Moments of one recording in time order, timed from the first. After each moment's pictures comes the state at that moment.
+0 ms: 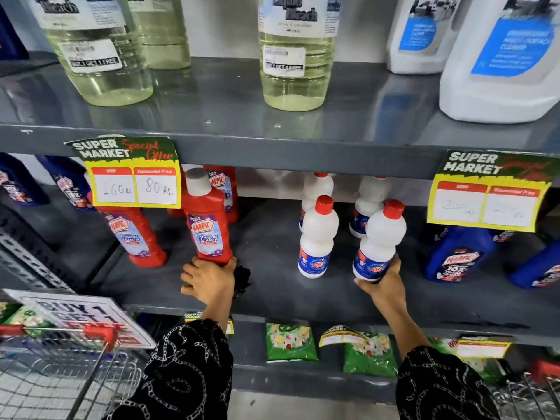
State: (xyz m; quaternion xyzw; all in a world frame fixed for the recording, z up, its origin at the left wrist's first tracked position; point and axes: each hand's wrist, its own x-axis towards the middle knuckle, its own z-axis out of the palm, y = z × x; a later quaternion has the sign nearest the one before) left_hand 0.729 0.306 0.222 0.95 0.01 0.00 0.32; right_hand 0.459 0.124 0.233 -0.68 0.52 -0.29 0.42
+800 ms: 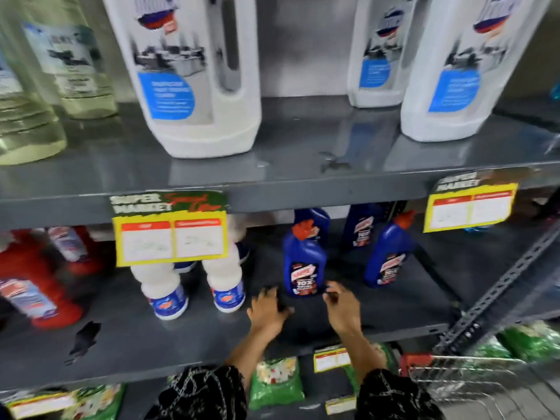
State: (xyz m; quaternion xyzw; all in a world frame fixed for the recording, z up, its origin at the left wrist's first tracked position) left_hand 0.428 0.085 0.229 0.85 -0.41 -0.25 0.22; right_hand 0.284 0.002 0.228 -0.70 0.58 -0.23 0.35
